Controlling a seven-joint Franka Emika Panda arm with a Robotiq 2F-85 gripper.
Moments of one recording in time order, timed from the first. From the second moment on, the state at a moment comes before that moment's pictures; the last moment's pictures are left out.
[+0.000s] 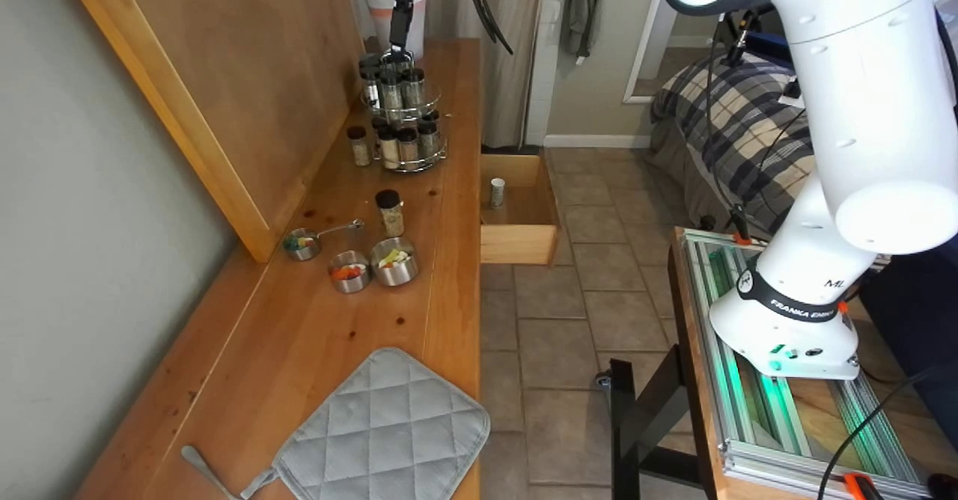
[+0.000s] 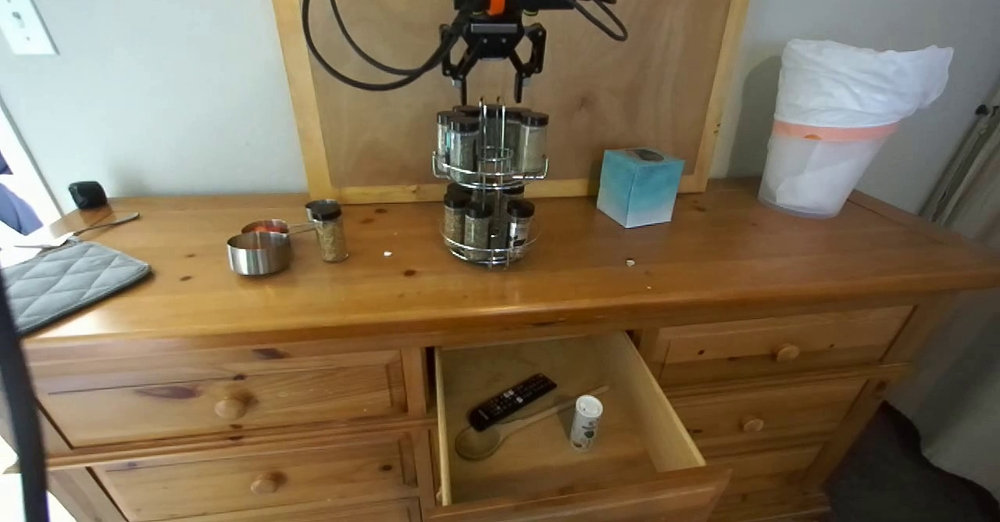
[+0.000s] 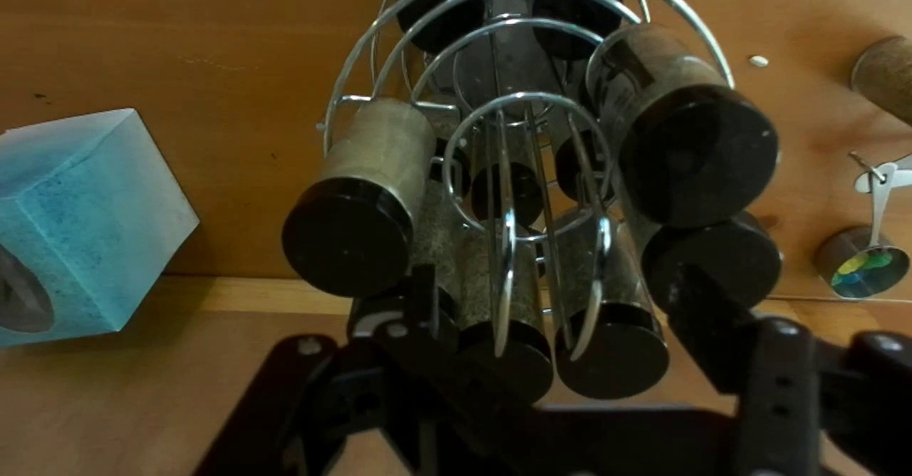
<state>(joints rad) -0.34 0.65 -0.09 -1.05 0.17 1.94 -0.69</state>
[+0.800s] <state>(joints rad) -0.32 0.70 -0.12 -0.96 0.17 1.89 -0.41</state>
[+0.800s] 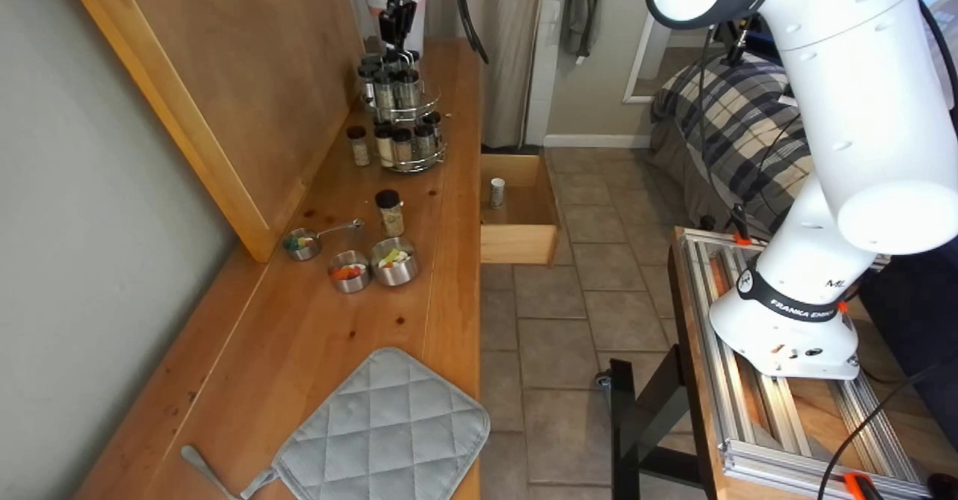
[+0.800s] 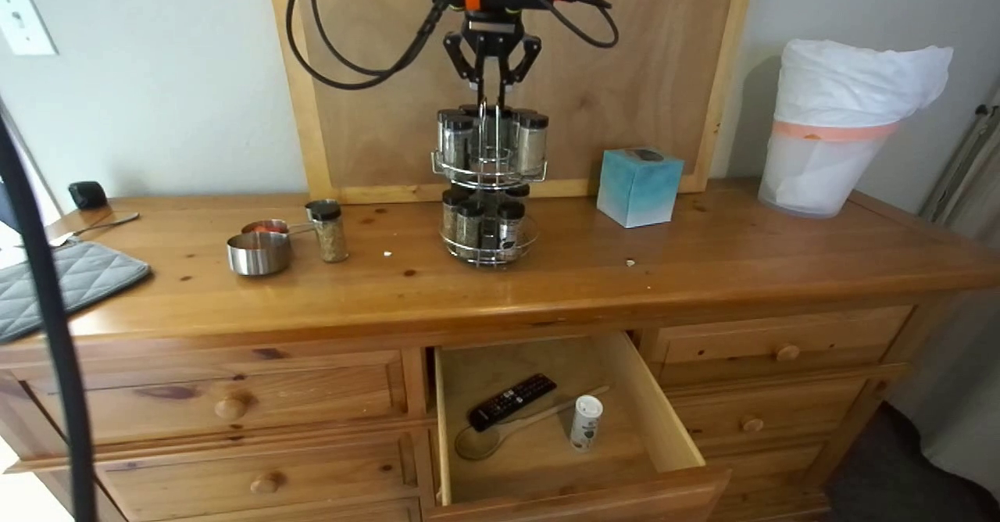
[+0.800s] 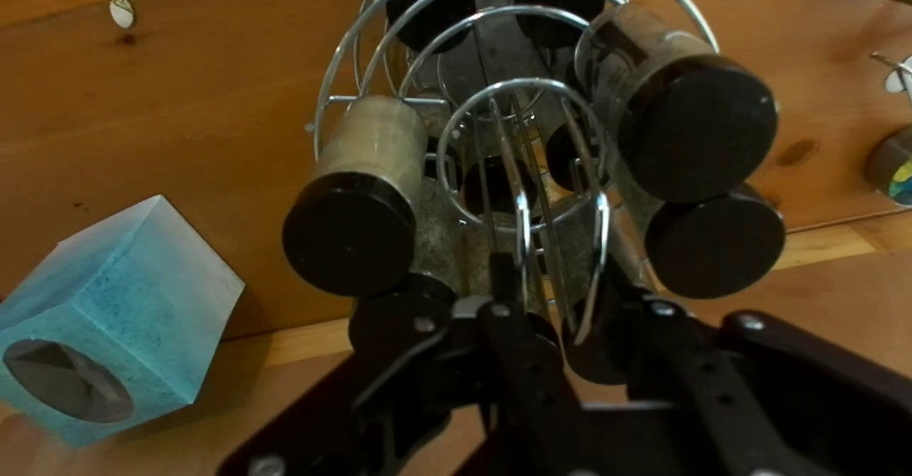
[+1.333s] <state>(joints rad) -0.30 0.70 -0.14 -0.96 0.17 1.88 -0.05</state>
